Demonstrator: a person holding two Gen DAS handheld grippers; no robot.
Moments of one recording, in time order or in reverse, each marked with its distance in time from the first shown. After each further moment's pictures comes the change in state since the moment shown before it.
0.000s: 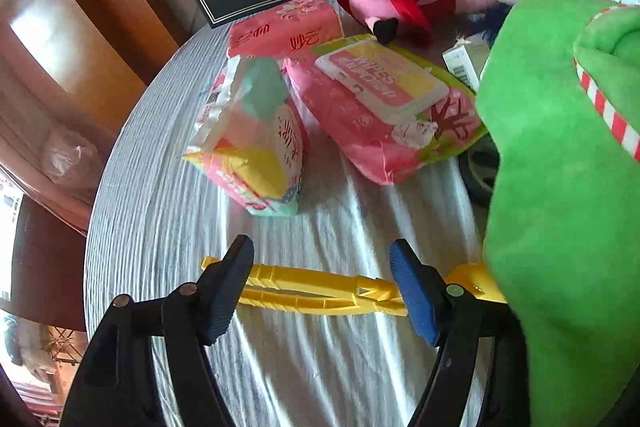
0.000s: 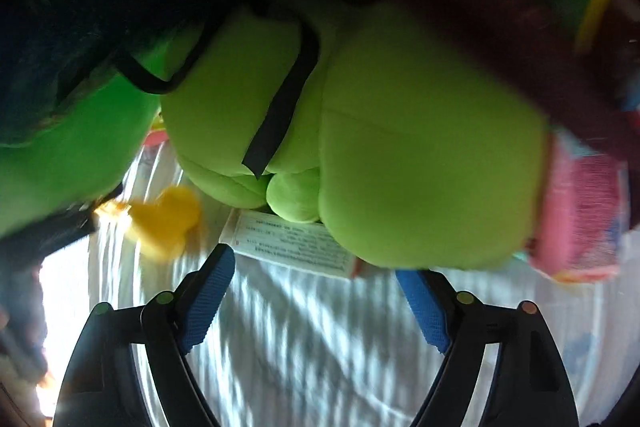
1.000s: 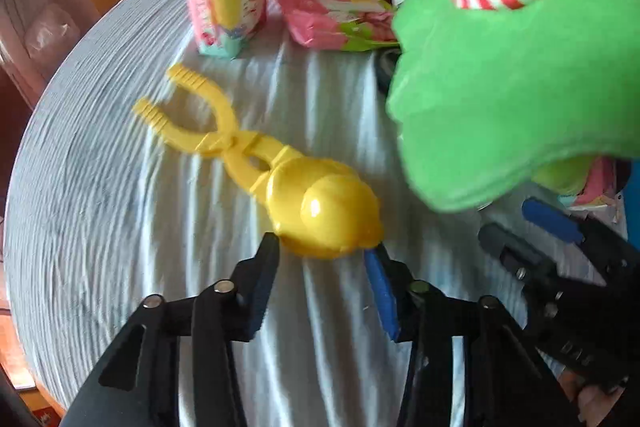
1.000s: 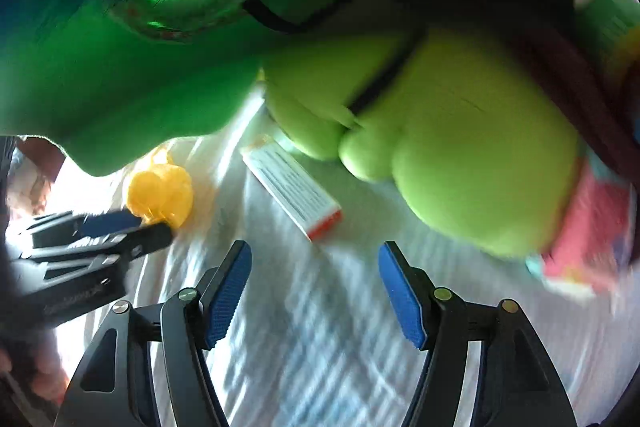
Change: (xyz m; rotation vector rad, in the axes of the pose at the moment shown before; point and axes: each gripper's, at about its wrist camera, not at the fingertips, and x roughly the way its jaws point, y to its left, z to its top) left arm -0.030 -0.041 -0.096 -0.338 0.132 -0.156; right arm -0.032 0.009 -0.025 -0.317 -0.020 0.094
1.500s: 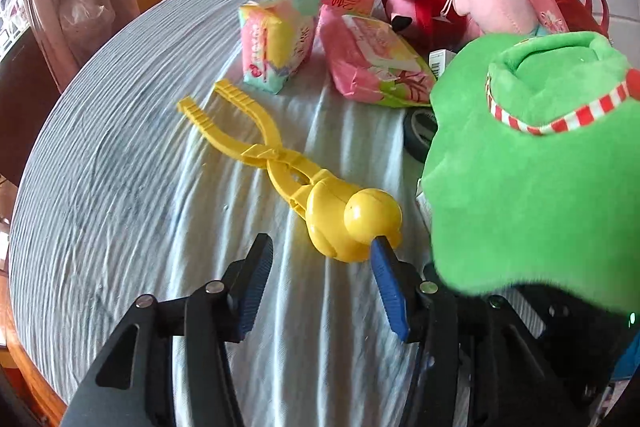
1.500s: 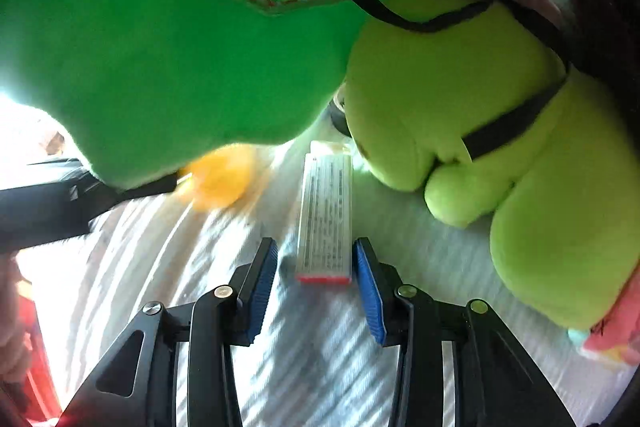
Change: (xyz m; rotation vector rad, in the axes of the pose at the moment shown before) left arm -0.013 -0.012 0.032 -0.150 -0.101 -0.018; right arm 0.013 0.017 0.003 -0.144 -0.006 0.067
